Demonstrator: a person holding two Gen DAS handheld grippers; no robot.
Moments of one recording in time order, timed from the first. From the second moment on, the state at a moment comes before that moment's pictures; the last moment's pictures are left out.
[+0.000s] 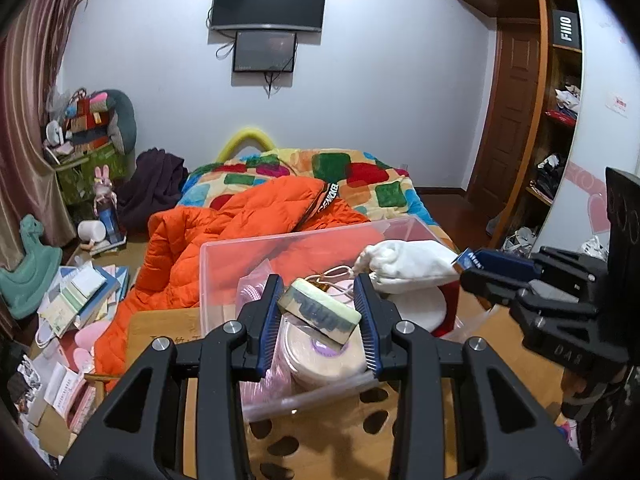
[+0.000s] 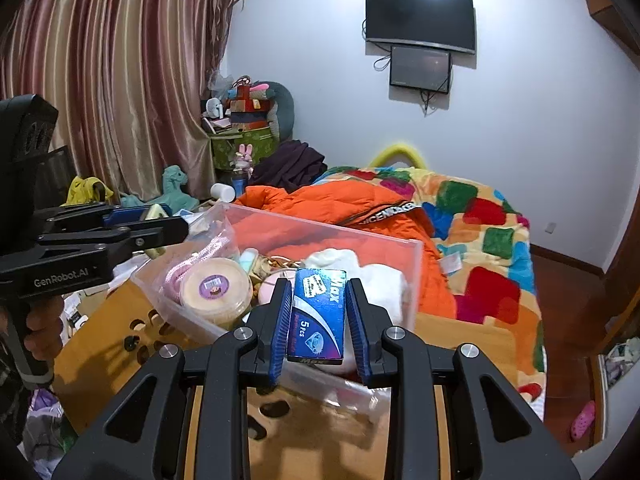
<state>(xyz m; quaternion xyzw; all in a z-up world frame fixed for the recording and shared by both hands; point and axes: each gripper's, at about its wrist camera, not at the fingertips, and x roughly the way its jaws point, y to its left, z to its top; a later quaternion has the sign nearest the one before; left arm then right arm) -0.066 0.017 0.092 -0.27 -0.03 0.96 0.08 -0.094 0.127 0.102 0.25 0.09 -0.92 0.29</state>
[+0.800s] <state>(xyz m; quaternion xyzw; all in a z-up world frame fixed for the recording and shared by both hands) -0.135 0.026 0.064 -0.33 -0.03 0.94 0.08 -0.133 0.093 0.070 0.27 0.12 -0.90 0.32</state>
